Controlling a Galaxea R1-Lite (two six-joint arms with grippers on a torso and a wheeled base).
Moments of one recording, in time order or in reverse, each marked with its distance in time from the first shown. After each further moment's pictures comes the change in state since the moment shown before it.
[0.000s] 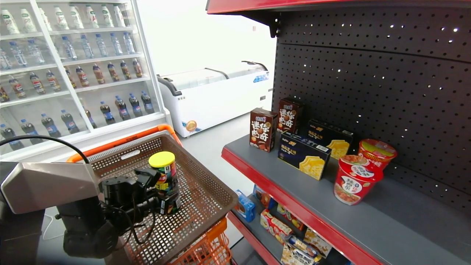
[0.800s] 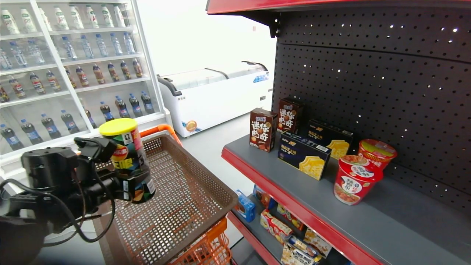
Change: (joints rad) left arm 0.014 -0.700 0.124 0.506 0.104 -0.101; right arm 0.000 0.000 0.000 0.000 0.000 0.000
